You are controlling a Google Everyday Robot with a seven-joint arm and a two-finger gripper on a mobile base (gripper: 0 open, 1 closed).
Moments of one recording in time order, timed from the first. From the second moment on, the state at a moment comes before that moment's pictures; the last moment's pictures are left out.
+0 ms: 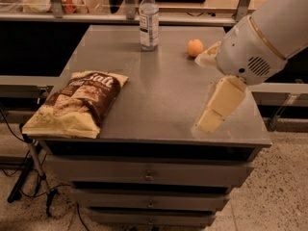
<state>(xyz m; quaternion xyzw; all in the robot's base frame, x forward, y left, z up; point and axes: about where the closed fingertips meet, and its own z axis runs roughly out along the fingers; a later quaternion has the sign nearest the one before) 0.425 -0.093 0.959 -0.60 0.74 0.17 0.24</state>
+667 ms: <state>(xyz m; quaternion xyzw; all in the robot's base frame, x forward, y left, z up) 0.446 -0.029 0.939 -0.60 0.72 0.20 0.28</state>
